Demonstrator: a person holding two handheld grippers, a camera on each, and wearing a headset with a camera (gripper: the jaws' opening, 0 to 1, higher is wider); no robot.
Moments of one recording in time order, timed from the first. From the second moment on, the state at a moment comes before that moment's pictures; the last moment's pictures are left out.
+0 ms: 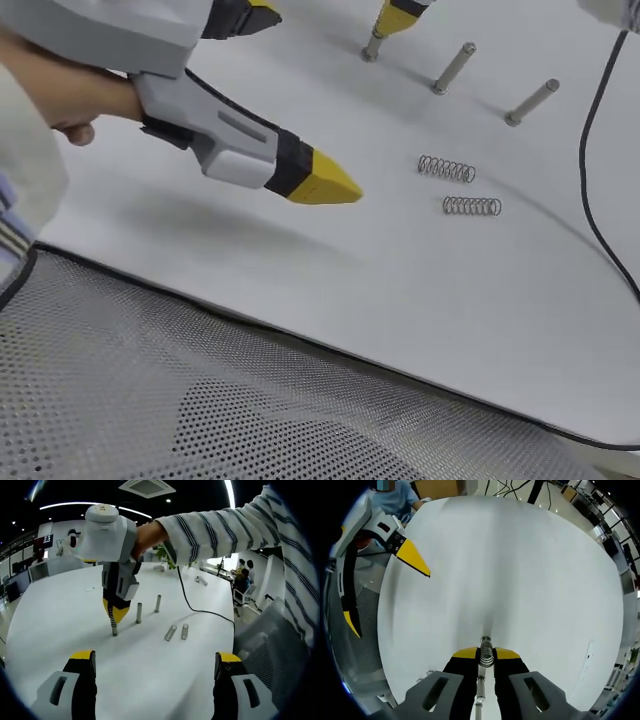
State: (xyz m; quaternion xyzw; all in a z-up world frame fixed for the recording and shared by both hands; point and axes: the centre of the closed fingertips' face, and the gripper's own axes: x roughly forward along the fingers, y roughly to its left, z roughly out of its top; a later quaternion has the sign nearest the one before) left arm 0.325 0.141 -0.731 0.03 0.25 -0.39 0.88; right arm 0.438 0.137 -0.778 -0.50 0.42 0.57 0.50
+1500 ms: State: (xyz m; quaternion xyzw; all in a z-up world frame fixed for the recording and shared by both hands) left arm 0.324 0.143 -0.737 0.03 0.26 -0.39 0.88; right arm 0.438 0.135 -0.800 -0.50 0.43 0.56 0.50
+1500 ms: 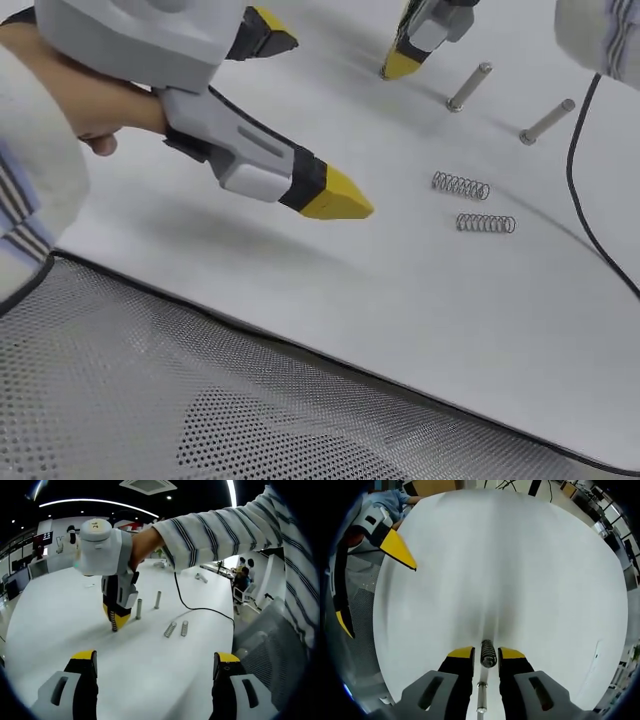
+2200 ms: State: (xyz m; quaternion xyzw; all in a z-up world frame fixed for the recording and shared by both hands) left arm 0.322 0.141 -0.730 0.04 0.27 -0.40 0.88; right arm 0.428 0.114 -0.754 -0.44 0.41 0.56 0.57
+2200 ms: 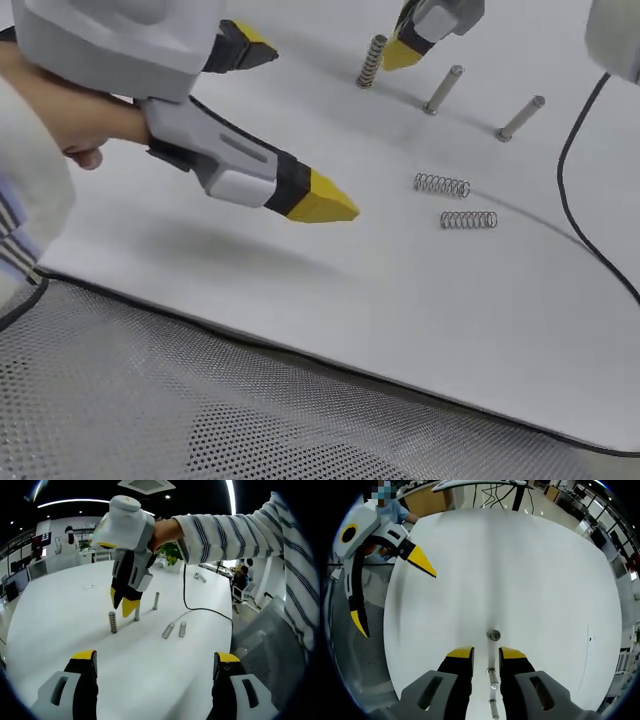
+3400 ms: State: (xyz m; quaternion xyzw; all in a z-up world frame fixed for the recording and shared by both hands) left arm 0.307 0.141 -0.708 0.06 0.26 -0.41 0.87; right arm 0.365 -0.002 -0.672 -0.18 0.34 0.47 0.80
